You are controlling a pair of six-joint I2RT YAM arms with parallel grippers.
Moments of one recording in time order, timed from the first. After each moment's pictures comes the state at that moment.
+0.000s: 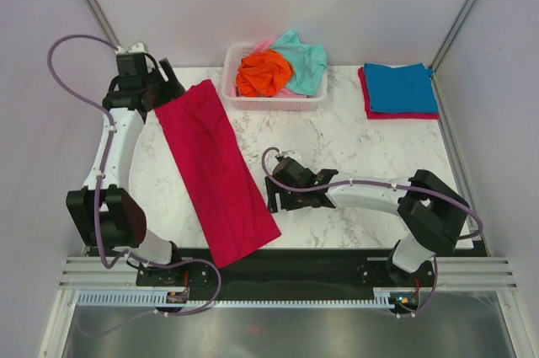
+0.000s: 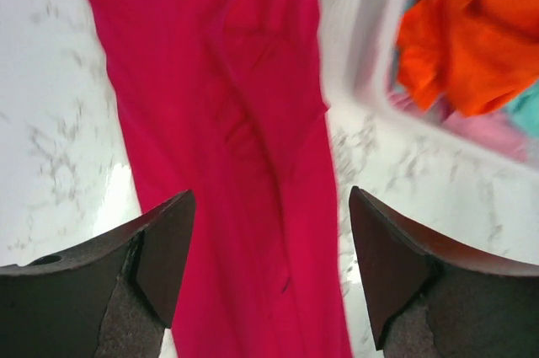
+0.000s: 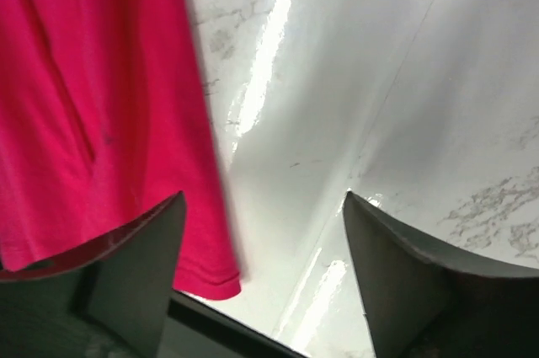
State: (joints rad) left arm 0.06 1.52 1.53 -0.57 0.04 -0.36; right arm 0.98 1.60 0.93 -0.30 0.09 0.73
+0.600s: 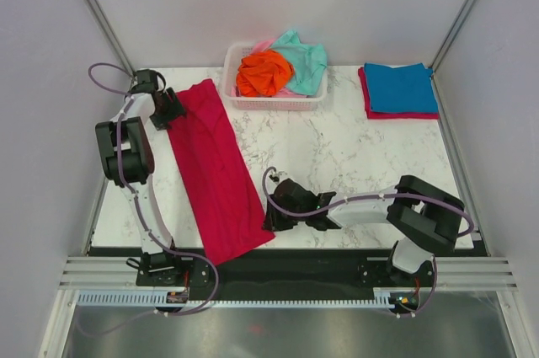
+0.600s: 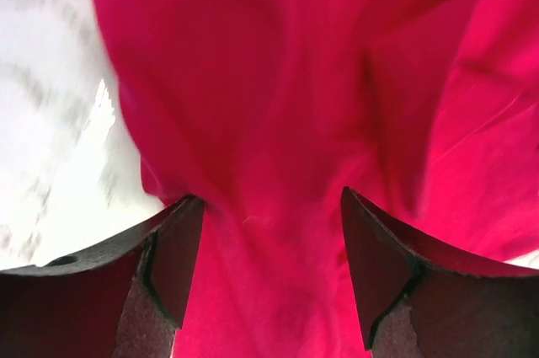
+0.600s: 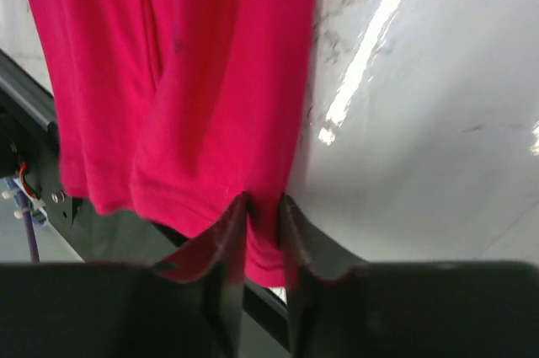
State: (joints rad) left arm 0.18 2.16 1.65 -0.52 0.09 -0.38; right arm 1.08 1.64 0.72 0.11 -0.07 0.86
